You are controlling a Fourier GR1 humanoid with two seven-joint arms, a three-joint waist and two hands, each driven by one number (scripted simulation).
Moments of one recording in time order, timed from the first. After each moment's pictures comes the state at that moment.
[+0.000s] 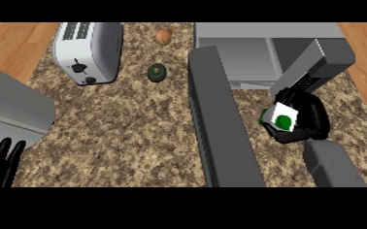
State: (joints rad) left arm 0.47 0.01 0.22 -2.16 0.34 -0.39 -0.12; right arm -0.30 -0.24 -0.07 -0.97 -0.15 0.26 -0.76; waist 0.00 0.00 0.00
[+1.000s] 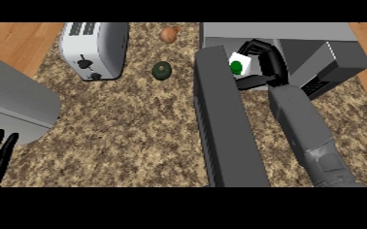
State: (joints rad) left arm 0.39 0.06 0.31 -2.09 0.40 -0.43 -0.09; right arm -0.81 -0.16 -0.11 -0.53 0.02 0.02 -0.67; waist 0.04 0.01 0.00
